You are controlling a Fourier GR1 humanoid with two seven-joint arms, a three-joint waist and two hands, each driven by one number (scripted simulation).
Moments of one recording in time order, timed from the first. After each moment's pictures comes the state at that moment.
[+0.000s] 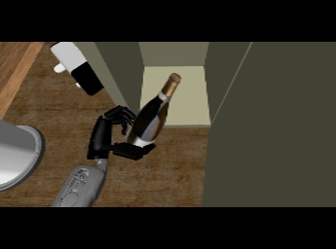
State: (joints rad) left arm -0.28 0.04 -0.15 -1.12 -0.12 0.30 -0.22; right arm 0.47 -0.08 0.25 -2.48 -0.10 0.22 0.20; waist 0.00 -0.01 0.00
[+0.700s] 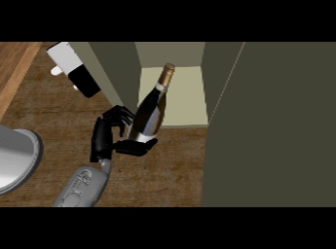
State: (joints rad) left arm -0.29 0.08 -0.25 -1.15 -0.07 0.53 -0.10; right arm 0.45 -0.07 0.24 -2.47 -0.11 0.25 0.19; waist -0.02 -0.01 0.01
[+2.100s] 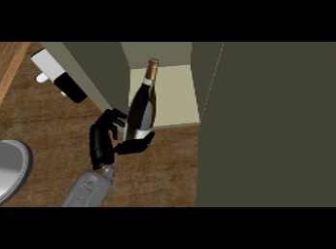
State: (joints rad) left arm -0.26 0.07 -0.29 -1.14 -0.21 0.82 -0.06; right arm 0.44 -0.05 0.27 -2.44 -0.13 0.30 0.16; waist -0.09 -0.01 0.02
